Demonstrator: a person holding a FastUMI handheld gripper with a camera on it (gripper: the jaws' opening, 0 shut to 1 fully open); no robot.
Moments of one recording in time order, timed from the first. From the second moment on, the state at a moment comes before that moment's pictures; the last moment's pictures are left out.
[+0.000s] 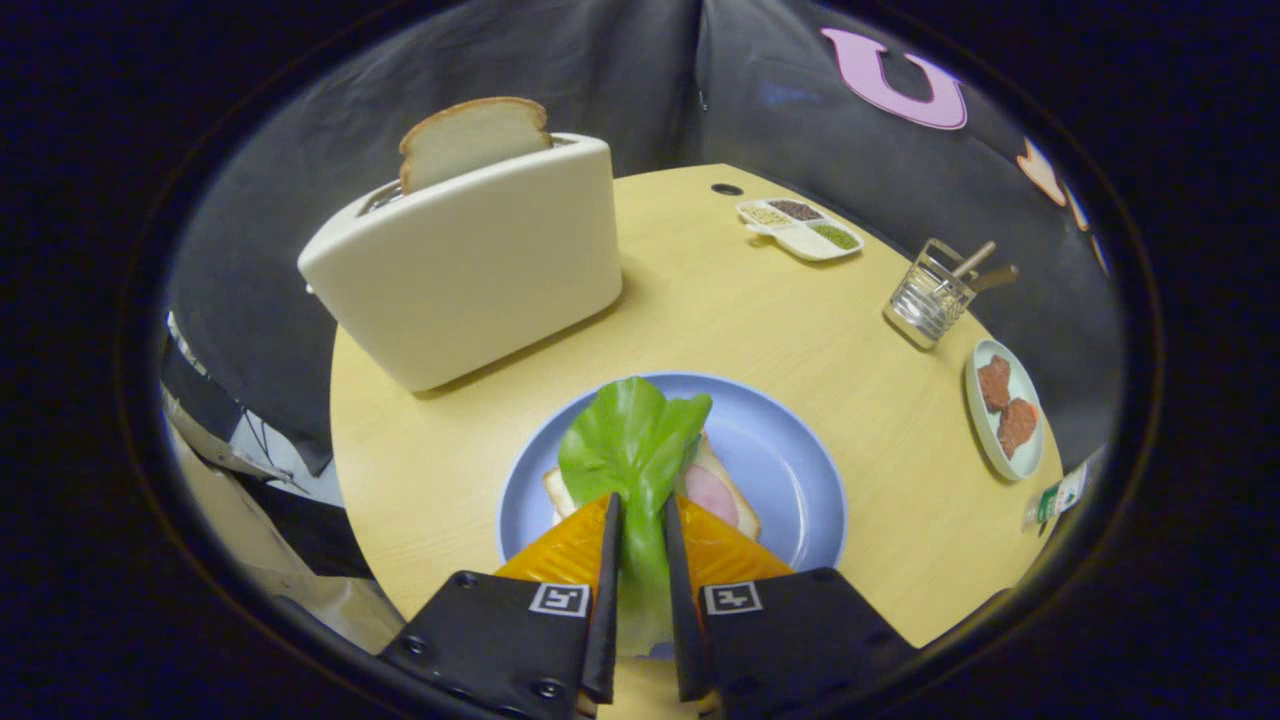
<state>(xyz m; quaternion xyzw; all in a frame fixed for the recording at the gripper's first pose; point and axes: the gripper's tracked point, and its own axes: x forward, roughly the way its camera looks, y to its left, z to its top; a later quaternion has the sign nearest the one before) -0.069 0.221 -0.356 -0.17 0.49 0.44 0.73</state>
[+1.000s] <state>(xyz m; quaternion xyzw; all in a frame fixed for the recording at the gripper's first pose) -0.051 0.264 -0.244 -0.12 0.48 0.39 0.78</state>
